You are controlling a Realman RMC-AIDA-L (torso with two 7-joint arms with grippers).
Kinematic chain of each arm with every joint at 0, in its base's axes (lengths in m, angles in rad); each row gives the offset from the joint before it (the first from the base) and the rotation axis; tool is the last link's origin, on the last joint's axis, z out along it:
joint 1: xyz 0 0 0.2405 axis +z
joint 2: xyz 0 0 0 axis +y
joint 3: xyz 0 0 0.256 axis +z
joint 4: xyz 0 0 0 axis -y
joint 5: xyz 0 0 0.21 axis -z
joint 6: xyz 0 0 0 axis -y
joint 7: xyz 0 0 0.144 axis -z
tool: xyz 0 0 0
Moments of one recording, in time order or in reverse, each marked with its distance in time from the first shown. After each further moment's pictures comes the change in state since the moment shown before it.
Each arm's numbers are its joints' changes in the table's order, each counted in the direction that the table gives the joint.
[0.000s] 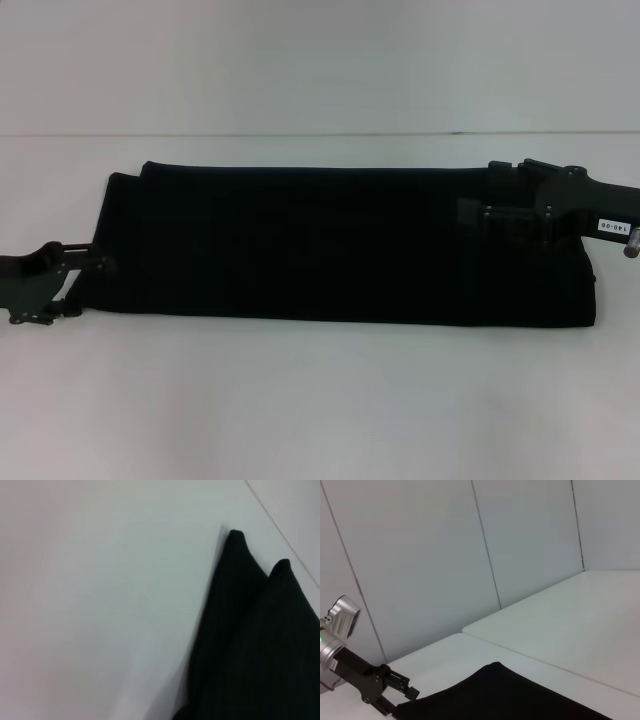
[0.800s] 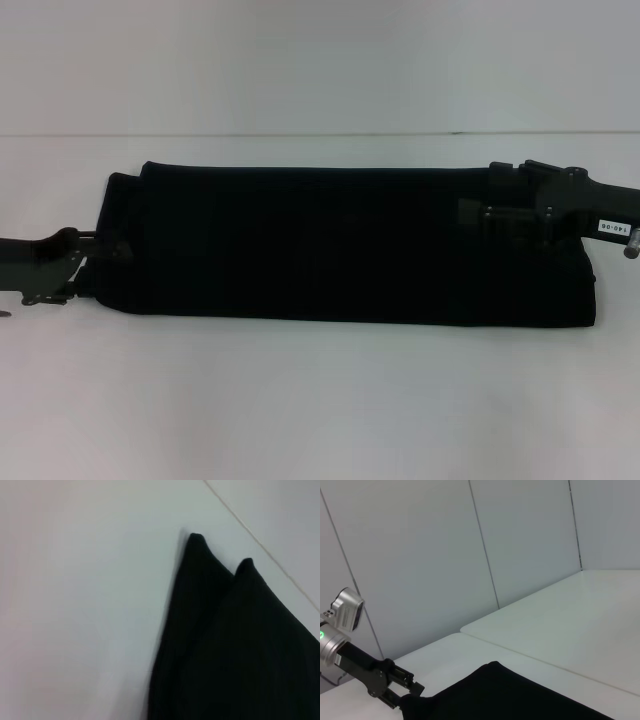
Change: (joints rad) left arm -0.031 -0.006 0.000 -0.002 0.006 0.001 -0.063; right arm -0.002 0.000 0.002 -0.003 0.000 -0.005 0.000
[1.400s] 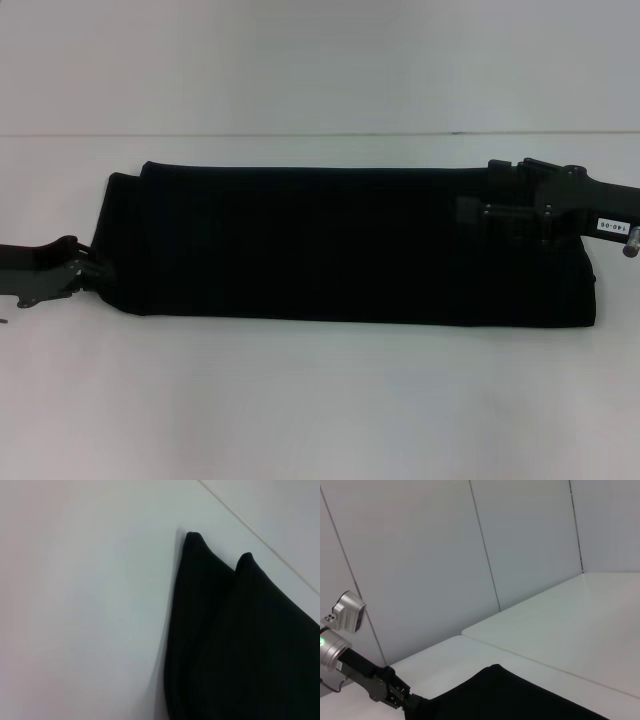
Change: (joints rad) left arm 0.007 -0.006 0.016 -0.005 -0.006 0.019 -0.071; right arm 0.000 0.003 0.002 0.002 -0.005 0.004 0.000
